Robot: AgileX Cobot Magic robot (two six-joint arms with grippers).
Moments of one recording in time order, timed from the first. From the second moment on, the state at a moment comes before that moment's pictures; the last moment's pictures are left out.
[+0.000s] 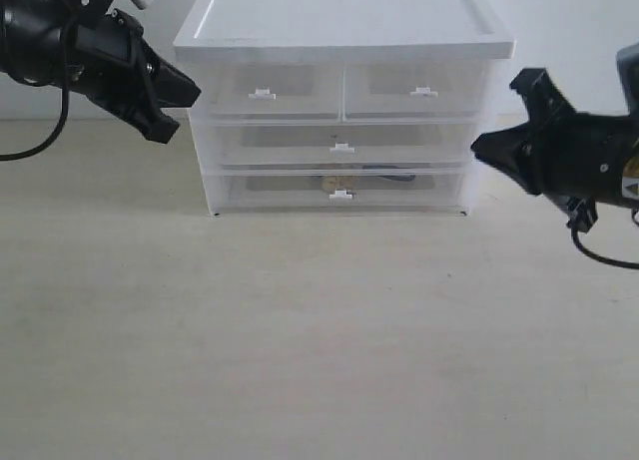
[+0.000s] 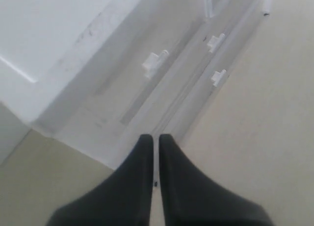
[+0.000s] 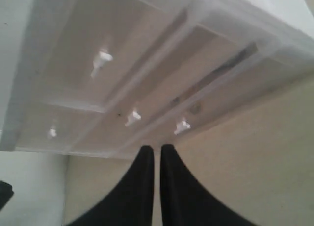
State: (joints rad) left arm -0.21 1.64 -1.18 -0.86 0.49 1.43; right arm 0.06 1.61 -0.66 -0.95 -0.69 1.76
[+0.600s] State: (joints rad) left arm -0.36 1.71 -1.19 -0.83 0.25 1.57; right arm 0.19 2.05 -0.86 -0.95 -1.05 1.72
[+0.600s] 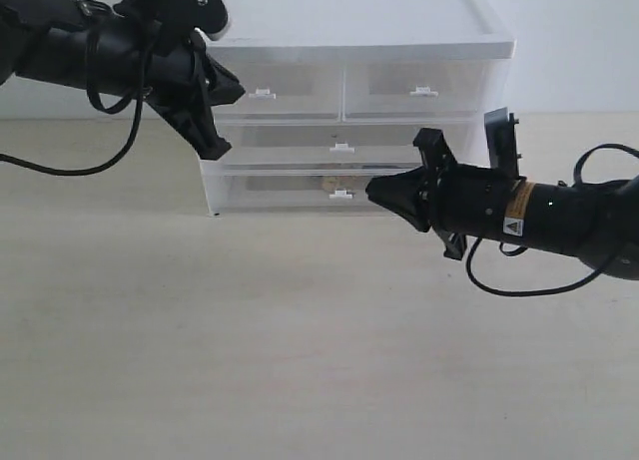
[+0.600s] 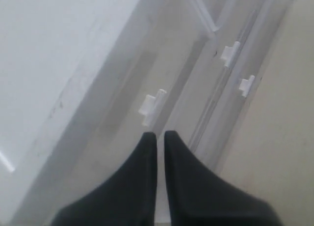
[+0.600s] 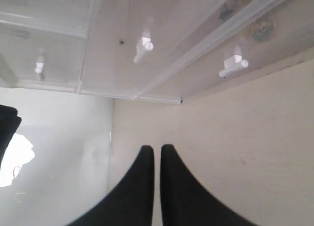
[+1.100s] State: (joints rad) left arm -0.36 1.75 -1.20 -0.82 0.14 1.62; right arm 0.23 2.18 -0.99 -0.96 -0.99 1.80
